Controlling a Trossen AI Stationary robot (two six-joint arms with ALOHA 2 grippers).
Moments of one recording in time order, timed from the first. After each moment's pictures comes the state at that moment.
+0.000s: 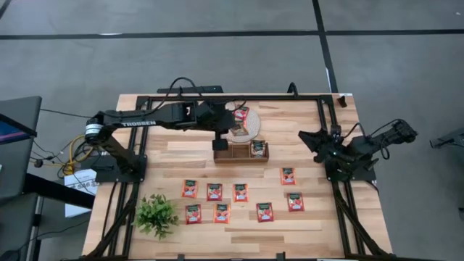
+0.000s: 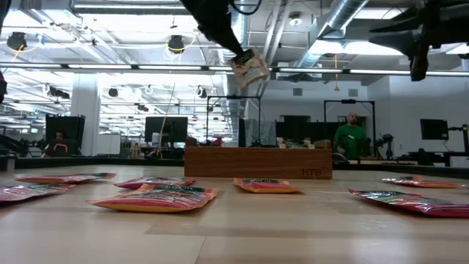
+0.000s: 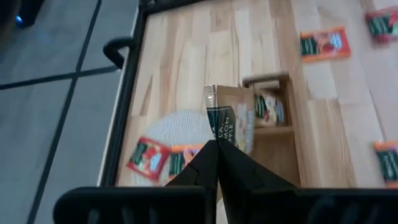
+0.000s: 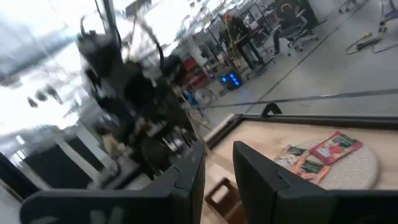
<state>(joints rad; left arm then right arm) 0.16 1.61 1.50 -0.58 -0.17 0.31 0.41 0.21 0.21 0.13 0.83 0.49</state>
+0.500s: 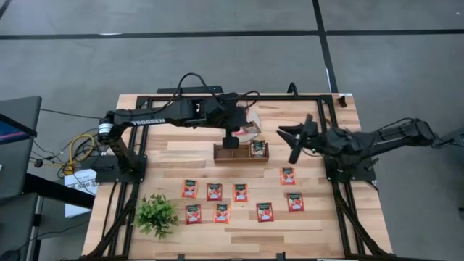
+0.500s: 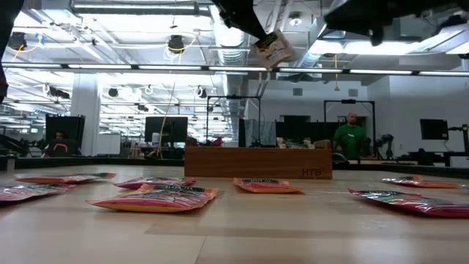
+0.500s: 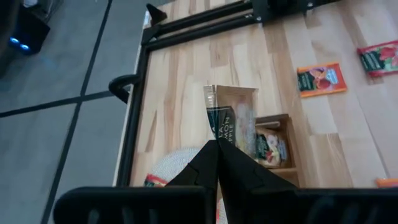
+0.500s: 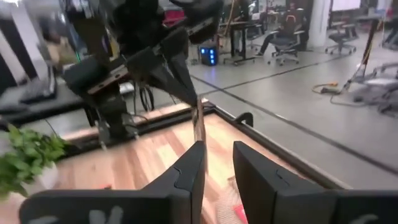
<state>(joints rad) 0.14 1.74 1.73 -0.62 -0.16 0.35 0.17 0.77 0.56 0.12 0.57 0.11</state>
